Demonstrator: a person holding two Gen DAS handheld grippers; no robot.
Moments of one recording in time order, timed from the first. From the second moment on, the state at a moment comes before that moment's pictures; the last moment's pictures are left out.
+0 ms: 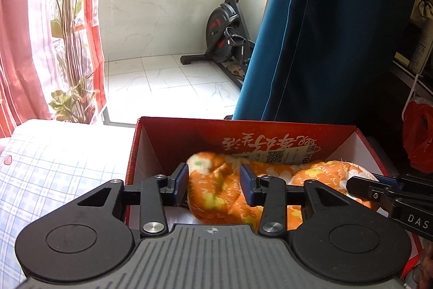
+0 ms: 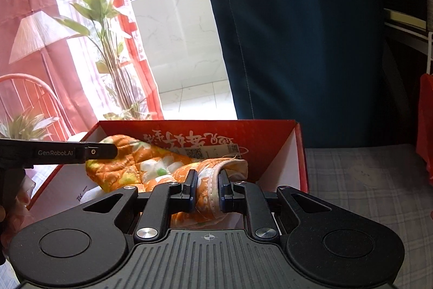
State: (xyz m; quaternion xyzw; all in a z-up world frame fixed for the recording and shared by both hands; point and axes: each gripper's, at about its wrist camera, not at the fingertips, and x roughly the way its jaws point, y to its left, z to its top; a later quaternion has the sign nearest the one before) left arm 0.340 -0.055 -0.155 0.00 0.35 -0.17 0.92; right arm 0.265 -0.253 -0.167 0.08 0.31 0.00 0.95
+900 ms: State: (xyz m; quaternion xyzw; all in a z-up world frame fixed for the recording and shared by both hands) left arm 0.187 -0.023 -0.126 0.02 0.26 -0.22 0.94; right arm 0.133 -0.208 -0.150 0.02 0.20 0.03 0.98
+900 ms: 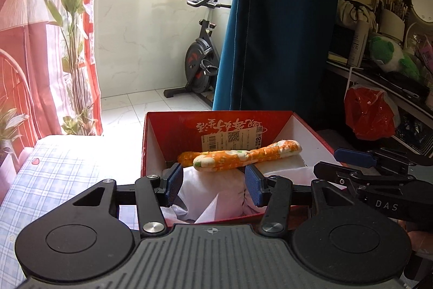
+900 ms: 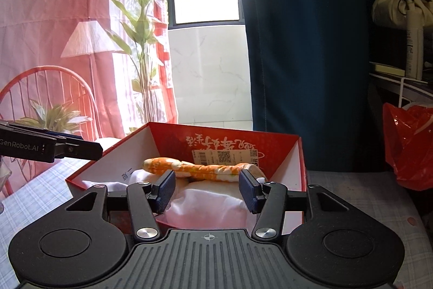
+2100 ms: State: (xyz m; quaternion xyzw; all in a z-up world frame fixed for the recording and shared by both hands) left arm 0.136 -0.010 -0.235 0.02 0.35 -0.20 0.91; right arm 0.047 -0.178 -0.258 0.03 0.30 0.04 0.95
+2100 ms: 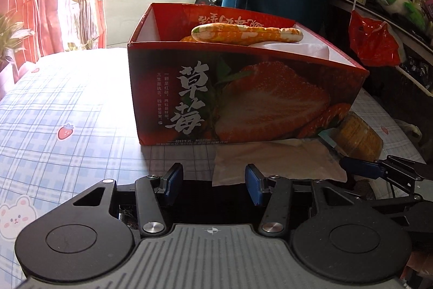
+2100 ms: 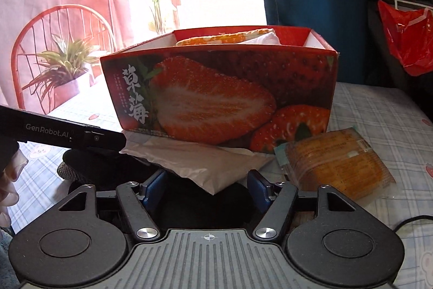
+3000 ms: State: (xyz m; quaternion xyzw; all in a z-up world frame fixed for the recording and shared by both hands) left arm 0.135 -0.016 -0.242 0.02 0.35 -0.19 0.92; right arm 0.074 -0.179 -0.257 -0.05 0.31 0.05 0.95
